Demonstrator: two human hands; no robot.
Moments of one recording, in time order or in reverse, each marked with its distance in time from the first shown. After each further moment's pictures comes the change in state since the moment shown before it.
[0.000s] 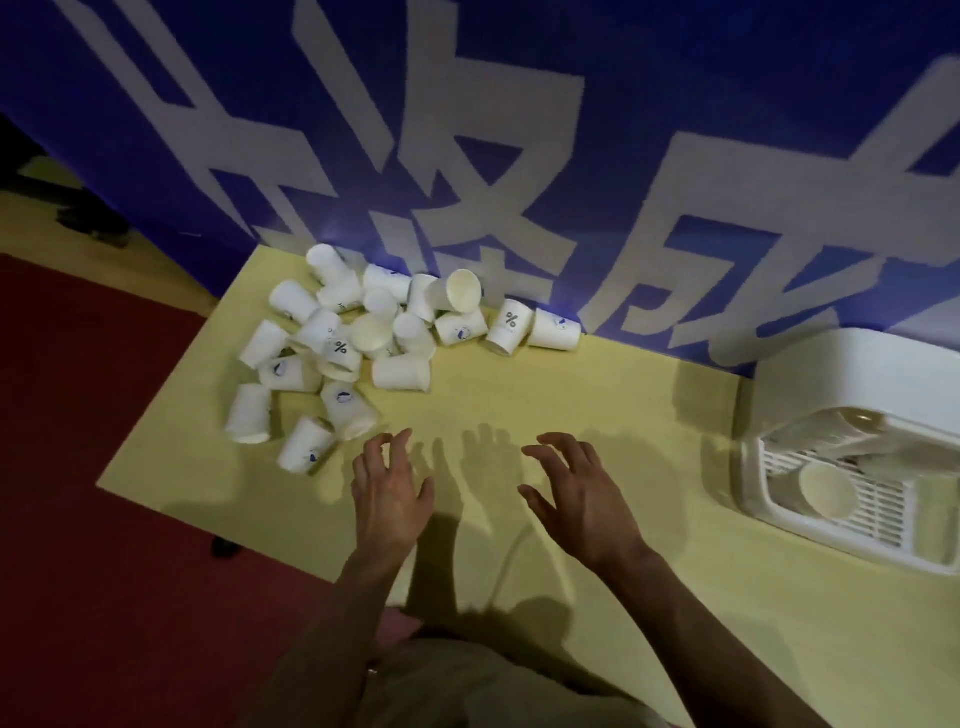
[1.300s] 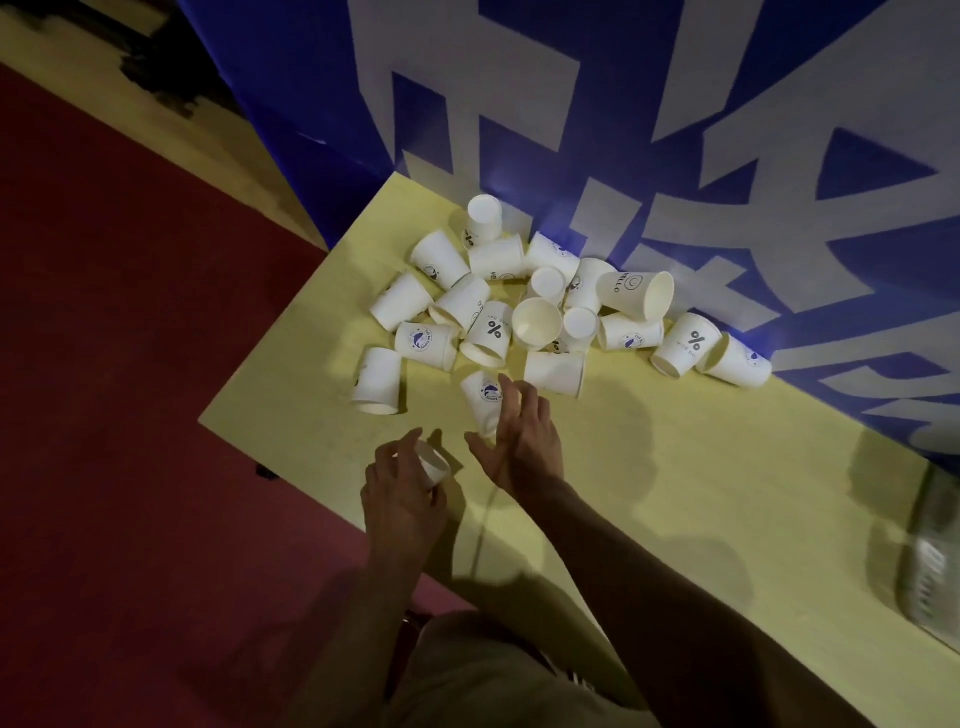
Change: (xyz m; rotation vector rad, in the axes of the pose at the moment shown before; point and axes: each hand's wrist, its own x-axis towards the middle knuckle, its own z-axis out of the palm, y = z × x) left_hand 0.049 -0.182 -0.046 -0.162 0.011 -0.201; right_hand 0.195 -0.187 0.186 -0.054 -0.122 0.058
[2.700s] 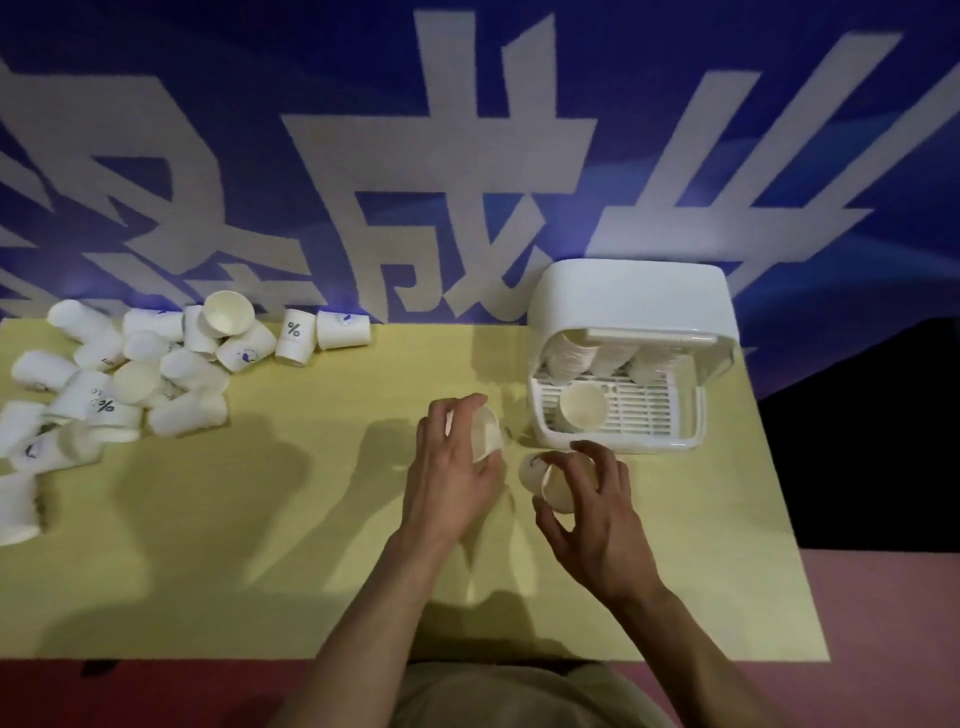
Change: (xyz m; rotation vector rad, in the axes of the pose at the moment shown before) left_hand -0.242 0.398 0.199 -0.077 -0.207 0.734; right_hand -0.394 0.390 -0.189 0.252 0.501 0.292
